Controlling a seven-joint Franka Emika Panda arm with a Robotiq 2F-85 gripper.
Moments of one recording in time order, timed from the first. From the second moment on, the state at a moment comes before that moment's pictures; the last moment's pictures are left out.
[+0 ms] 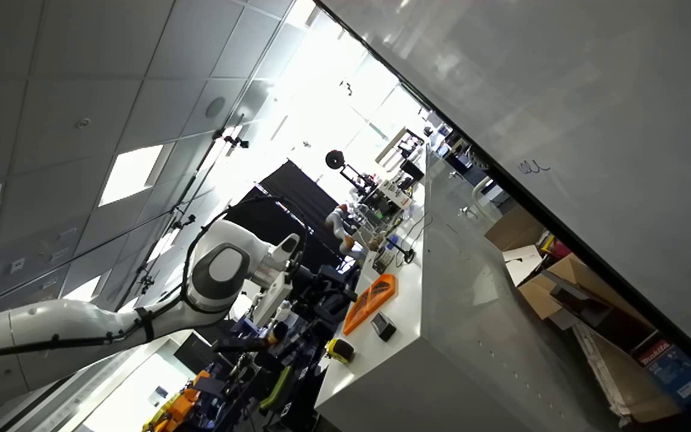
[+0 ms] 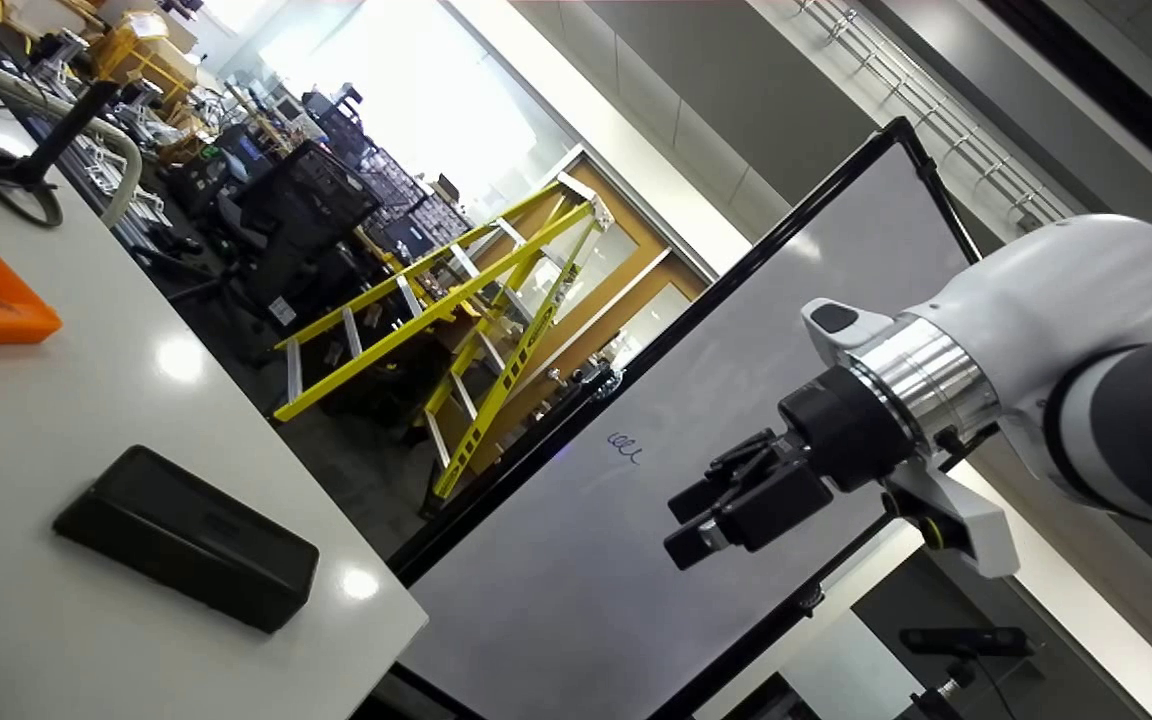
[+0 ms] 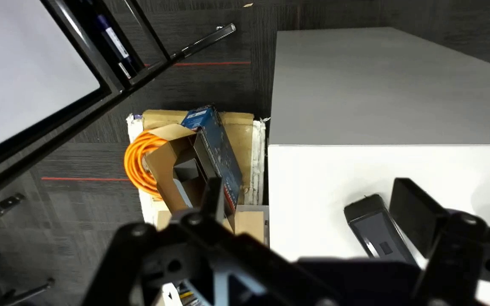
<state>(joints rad) 0.15 -0.32 0.15 -2.36 -0.02 2.22 -0.22</state>
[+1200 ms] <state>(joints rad) 0.16 -0.07 0.12 -2.19 -0.05 2.30 -0.50</state>
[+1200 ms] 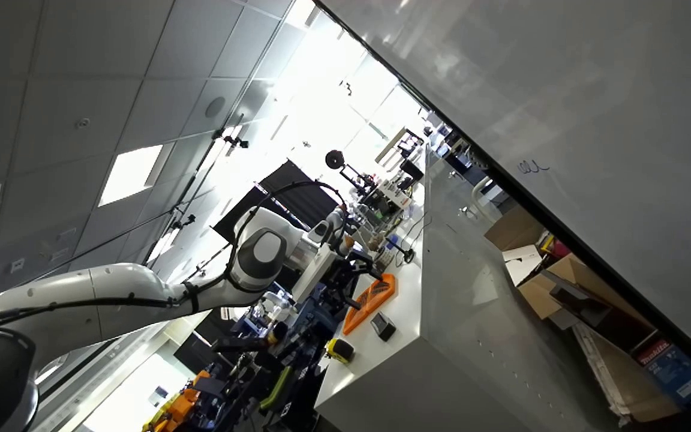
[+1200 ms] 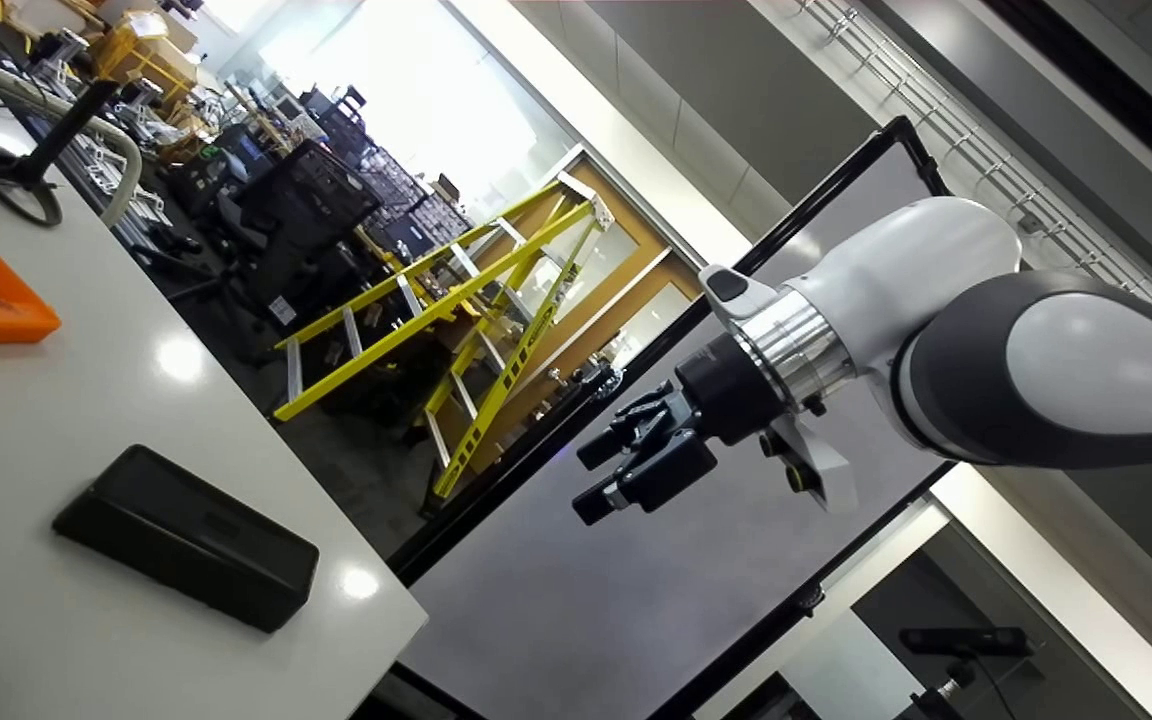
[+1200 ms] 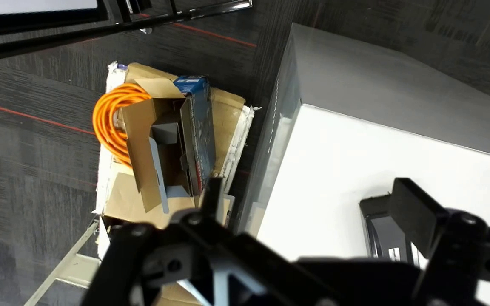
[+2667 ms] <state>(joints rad) 0.23 0.36 0.27 -1.88 -0.07 2.39 -0.52</state>
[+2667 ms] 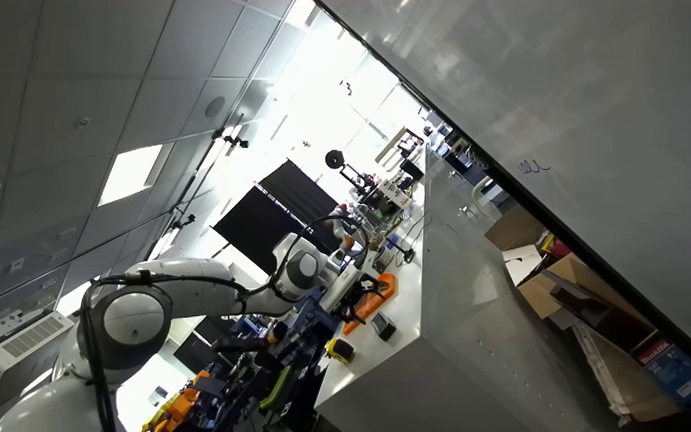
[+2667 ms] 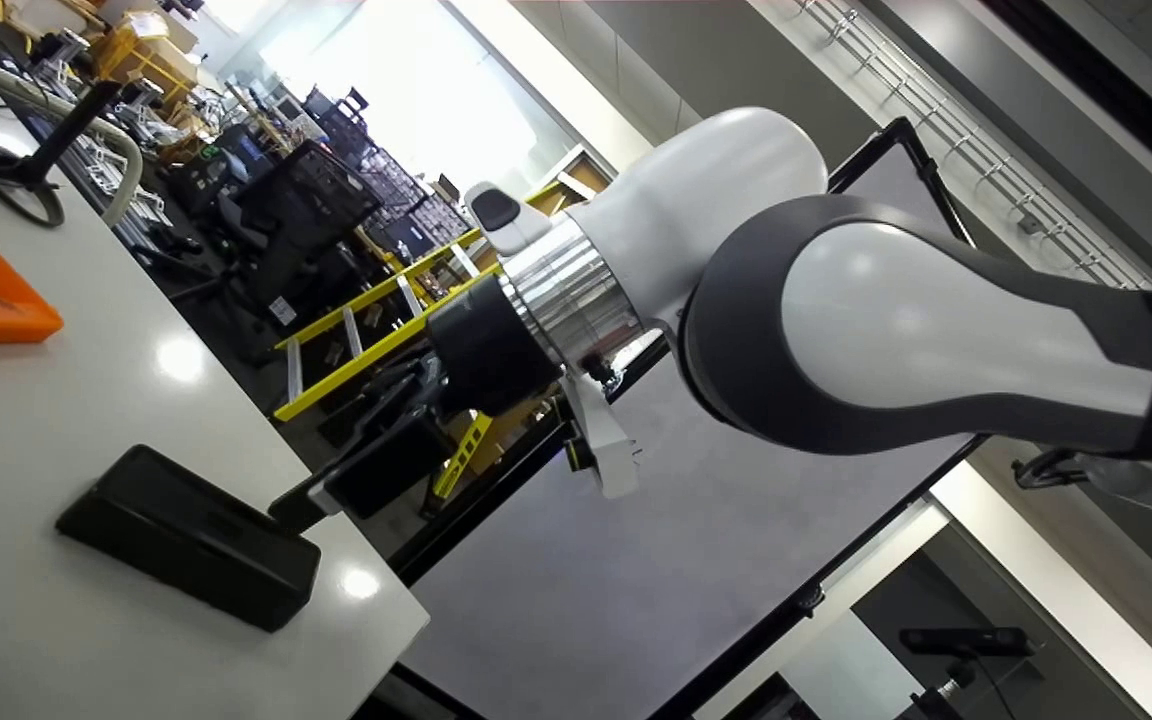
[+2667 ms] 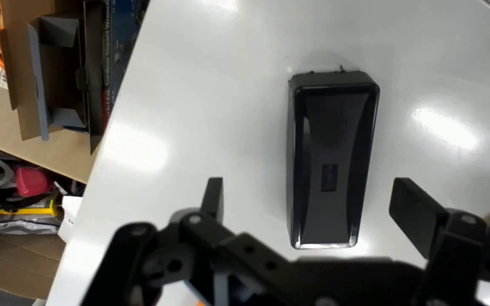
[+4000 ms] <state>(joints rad) 0.29 0.53 0.27 -1.71 -0.20 2.29 -0.52</state>
